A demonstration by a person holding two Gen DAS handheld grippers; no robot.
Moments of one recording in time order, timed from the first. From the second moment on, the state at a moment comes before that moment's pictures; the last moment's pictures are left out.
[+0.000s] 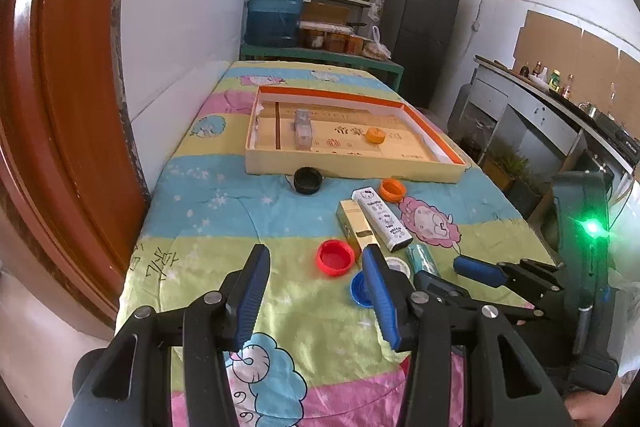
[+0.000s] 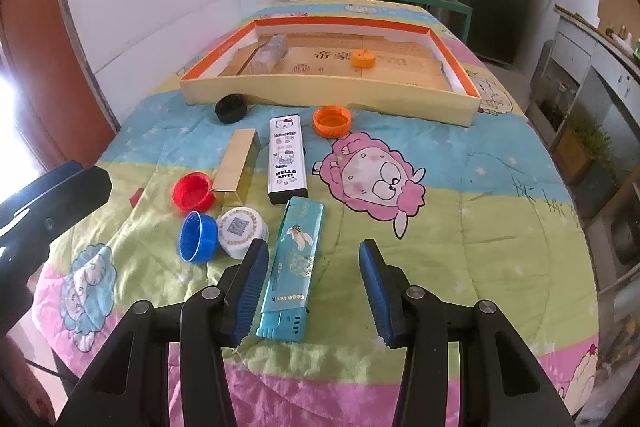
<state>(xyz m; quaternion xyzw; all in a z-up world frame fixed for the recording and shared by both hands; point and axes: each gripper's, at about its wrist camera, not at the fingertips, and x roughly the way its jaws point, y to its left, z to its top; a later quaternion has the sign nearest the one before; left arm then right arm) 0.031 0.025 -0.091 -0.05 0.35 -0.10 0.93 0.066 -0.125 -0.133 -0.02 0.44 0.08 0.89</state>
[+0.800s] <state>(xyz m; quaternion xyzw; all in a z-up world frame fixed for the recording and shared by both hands) 0.056 -0.014 -0.135 -0.03 0.41 -0.18 0.89 0.059 -0.164 -0.126 0.01 0.43 0.06 0.90</state>
